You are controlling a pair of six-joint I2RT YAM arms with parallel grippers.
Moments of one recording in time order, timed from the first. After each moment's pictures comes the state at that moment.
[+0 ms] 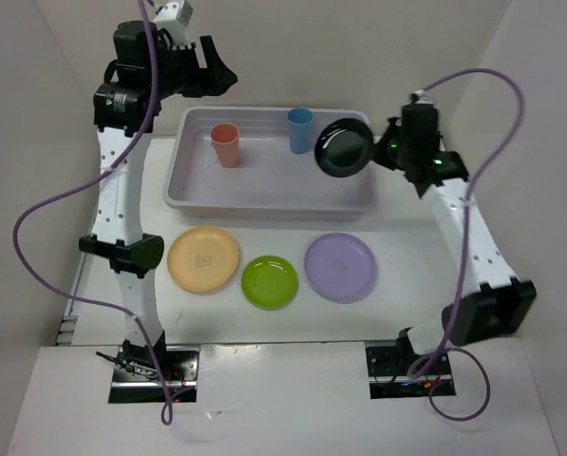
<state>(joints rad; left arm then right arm) -0.19 2.07 2.84 -1.00 0.32 -0.26 0.16 1.41 1.55 -0.65 0.06 0.53</state>
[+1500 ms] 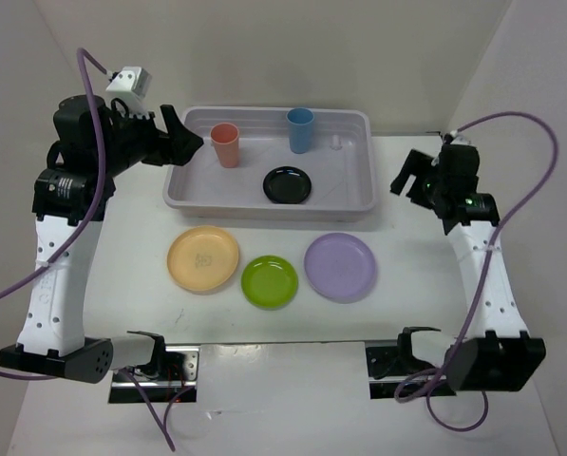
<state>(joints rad) -0.13 1.27 1.81 -0.81 0.32 -0.19 -0.04 1.15 1.27 -0.69 0.00 0.38</state>
